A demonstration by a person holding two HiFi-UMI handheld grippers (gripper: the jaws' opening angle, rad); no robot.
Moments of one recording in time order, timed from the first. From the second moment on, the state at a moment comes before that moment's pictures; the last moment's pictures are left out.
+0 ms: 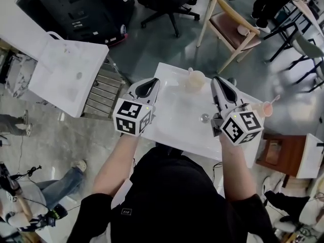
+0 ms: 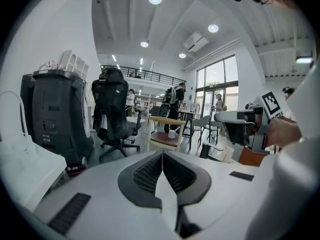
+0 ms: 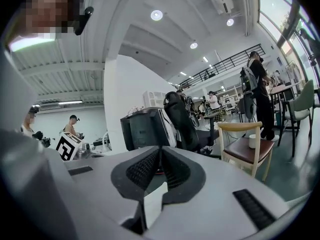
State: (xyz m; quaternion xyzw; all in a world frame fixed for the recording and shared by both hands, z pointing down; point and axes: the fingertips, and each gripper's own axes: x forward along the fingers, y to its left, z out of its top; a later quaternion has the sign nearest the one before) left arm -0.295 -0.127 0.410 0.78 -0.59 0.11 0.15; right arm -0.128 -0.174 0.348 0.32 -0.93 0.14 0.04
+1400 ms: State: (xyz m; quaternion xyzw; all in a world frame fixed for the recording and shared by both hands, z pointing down) left arm -0.311 -0.106 0.656 0.74 -0.45 0.36 0.35; right arm -0.147 -0.179 0.437 0.33 -0.91 0.24 0.09
